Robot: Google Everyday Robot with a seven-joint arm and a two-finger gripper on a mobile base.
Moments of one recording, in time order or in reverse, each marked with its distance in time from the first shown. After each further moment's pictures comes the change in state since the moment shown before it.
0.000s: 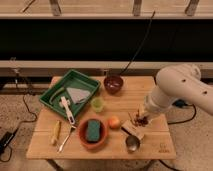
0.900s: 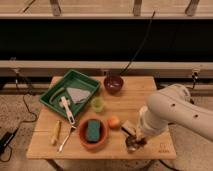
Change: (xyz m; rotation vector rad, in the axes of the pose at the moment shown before) arm -0.066 -0.003 0.042 -0.057 -0.088 -0.084
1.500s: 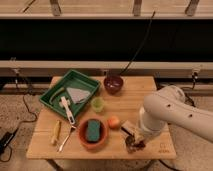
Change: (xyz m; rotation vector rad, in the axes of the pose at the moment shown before) arm -0.004 -0.006 0.012 -0.006 -0.045 -0.013
